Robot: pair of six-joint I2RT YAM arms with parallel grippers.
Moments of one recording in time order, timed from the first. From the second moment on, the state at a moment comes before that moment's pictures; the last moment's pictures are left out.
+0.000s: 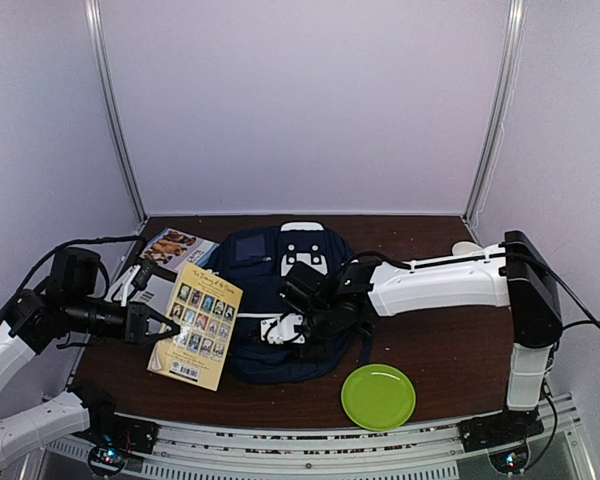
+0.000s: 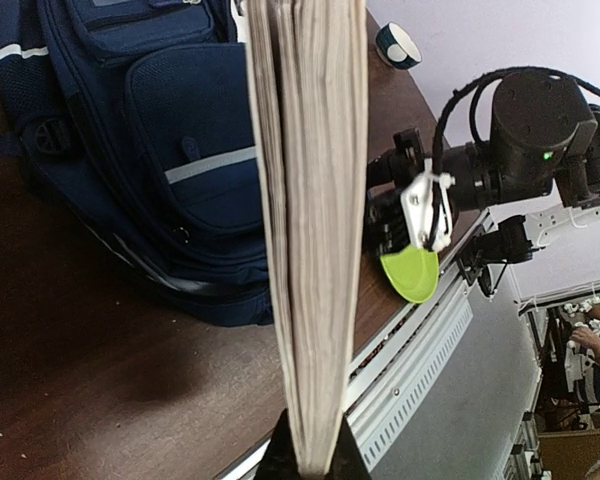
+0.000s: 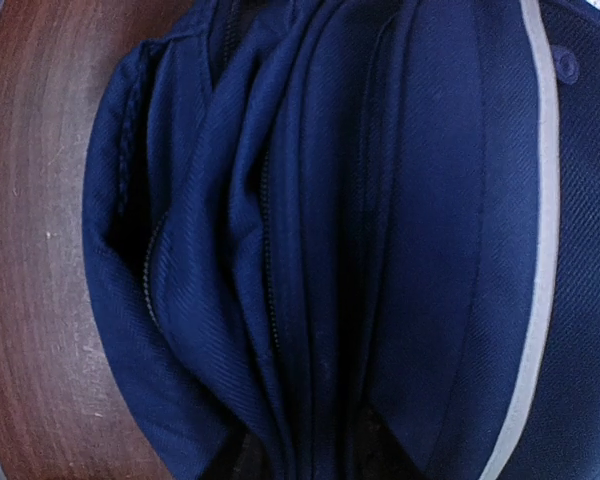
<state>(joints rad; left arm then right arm) -0.43 0.61 0.68 -0.79 0.61 -0.39 1.12 1.95 1.45 -0.59 0.05 -0.57</state>
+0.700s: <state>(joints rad) -0.43 0.61 0.66 -0.71 0.92 -0.33 0.85 1.90 2.04 -0.81 -0.07 -0.41</state>
